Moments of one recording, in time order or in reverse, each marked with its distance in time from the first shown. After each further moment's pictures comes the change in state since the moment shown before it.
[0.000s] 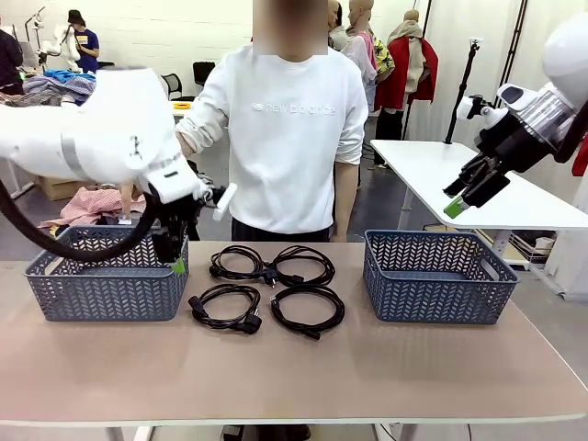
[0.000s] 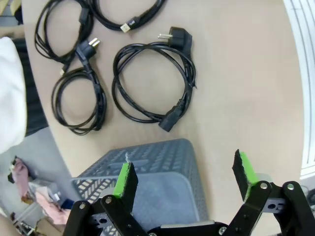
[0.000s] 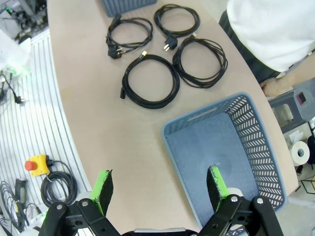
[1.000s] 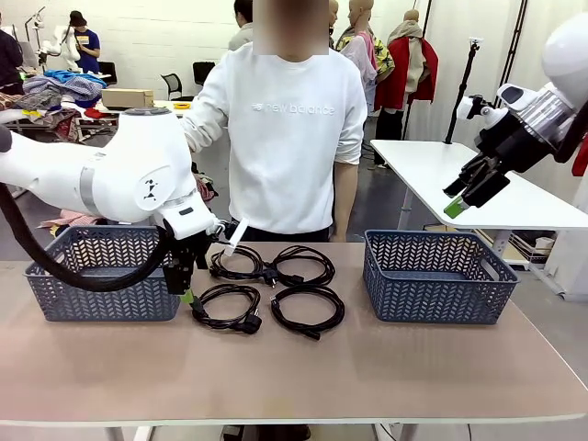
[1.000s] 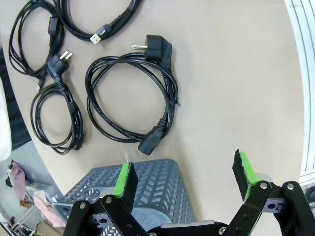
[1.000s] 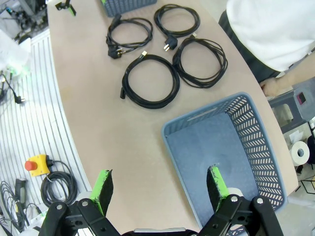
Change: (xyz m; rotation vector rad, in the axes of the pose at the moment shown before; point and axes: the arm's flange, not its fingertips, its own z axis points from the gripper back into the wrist) left arm 0.020 -0.022 -0.042 -0.026 0.022 -0.021; right arm 0.000 0.000 0.000 0.000 0.000 0.000
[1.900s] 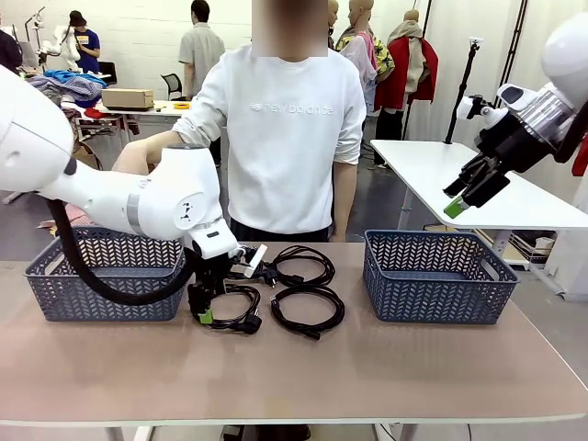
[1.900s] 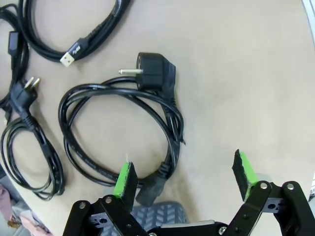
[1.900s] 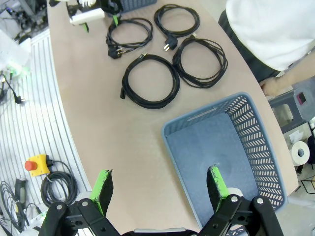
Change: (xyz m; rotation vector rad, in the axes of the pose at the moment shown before) left arm 0.020 0.033 -0.079 -0.137 -0.010 -0.017; right arm 0.000 0.000 0.000 0.000 0.000 0.000
